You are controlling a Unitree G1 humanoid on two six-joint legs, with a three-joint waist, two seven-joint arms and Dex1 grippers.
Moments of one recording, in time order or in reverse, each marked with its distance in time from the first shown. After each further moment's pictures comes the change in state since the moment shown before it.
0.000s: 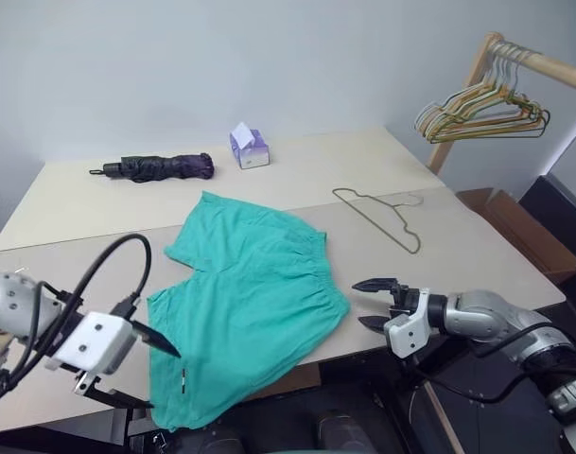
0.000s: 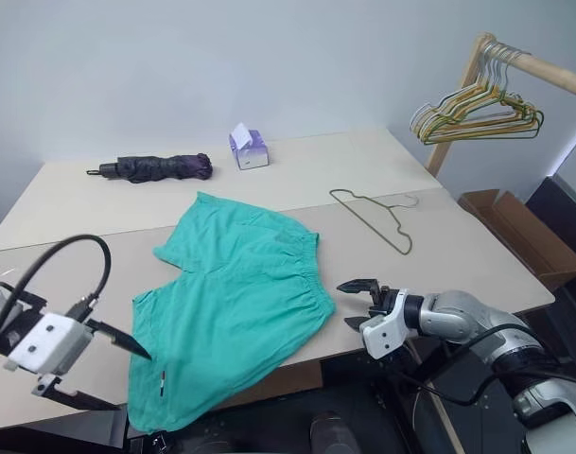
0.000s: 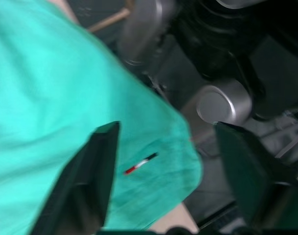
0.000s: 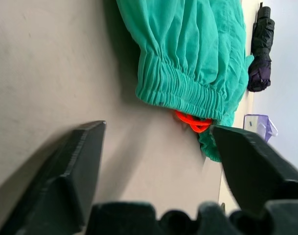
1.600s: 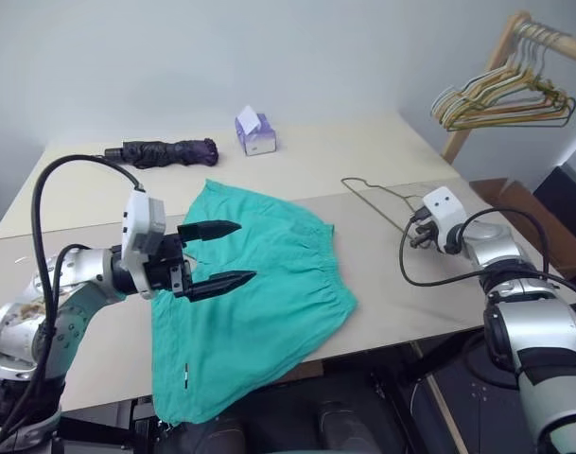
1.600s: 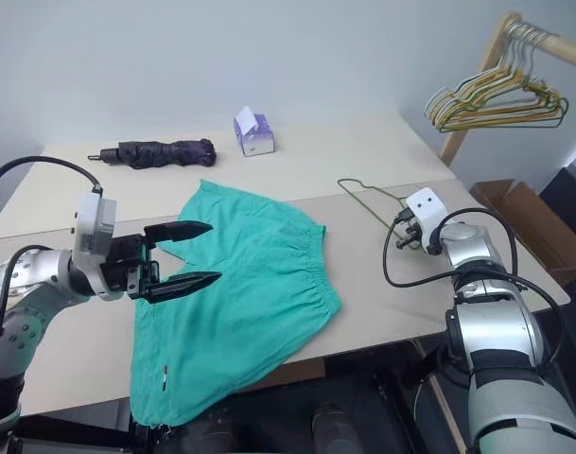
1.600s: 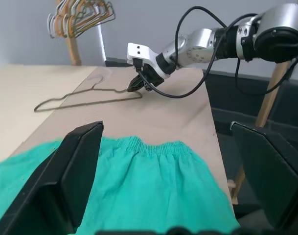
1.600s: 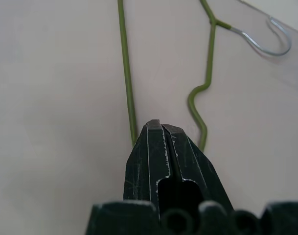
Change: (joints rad) left arm -0.331 -0.525 0.069 -0.204 -0.277 0.676 0.636; right arm -0.660 0.325 -0.324 0.922 0.312 1.034 0.045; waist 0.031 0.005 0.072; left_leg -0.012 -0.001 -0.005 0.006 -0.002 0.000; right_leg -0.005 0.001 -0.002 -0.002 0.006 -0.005
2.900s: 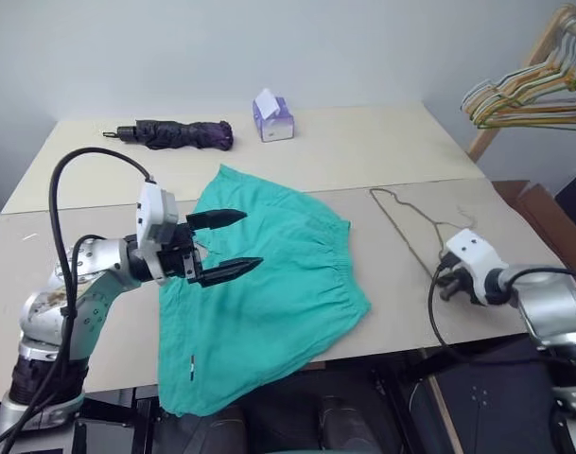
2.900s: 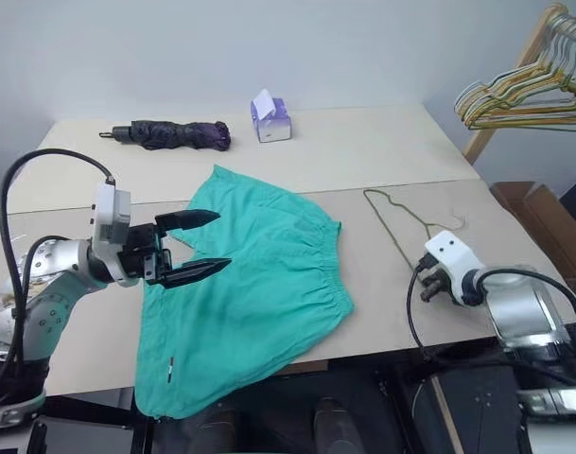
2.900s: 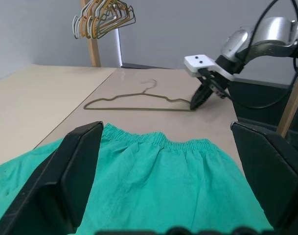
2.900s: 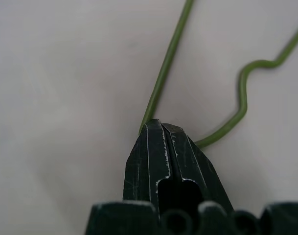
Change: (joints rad) left arm -0.118 -0.085 -0.088 0.148 0.126 -0.122 -0.069; right arm 0.766 -0.321 -0.060 -1.383 0.182 0.766 0.375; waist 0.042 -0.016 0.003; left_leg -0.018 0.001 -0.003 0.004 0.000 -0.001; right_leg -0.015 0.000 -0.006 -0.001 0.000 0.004
